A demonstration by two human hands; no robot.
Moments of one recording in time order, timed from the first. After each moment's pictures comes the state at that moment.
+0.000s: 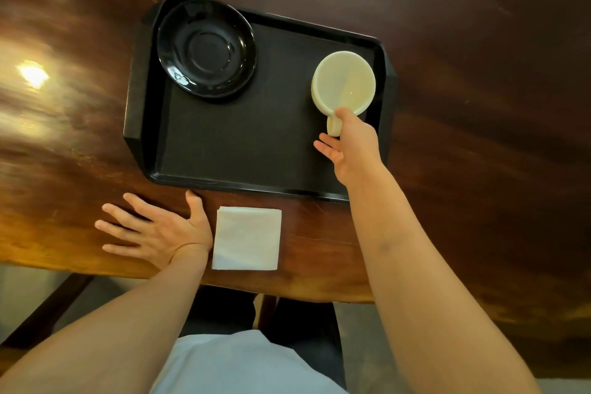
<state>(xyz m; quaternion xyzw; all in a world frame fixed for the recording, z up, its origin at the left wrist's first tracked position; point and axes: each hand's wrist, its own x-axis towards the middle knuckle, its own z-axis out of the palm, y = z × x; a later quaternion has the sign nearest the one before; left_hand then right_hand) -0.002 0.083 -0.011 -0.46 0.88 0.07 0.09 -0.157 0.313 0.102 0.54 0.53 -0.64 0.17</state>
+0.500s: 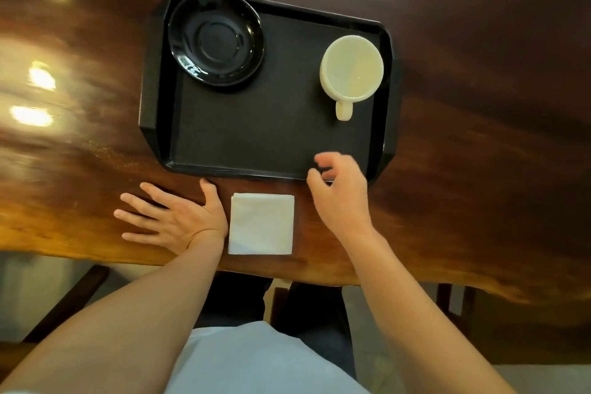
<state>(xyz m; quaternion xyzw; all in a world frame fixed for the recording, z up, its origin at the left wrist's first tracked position) -0.004 0.085 -0.006 -0.46 0.88 0.08 0.11 -0.044 0.286 0.110 0.24 0.87 -0.39 0.18</state>
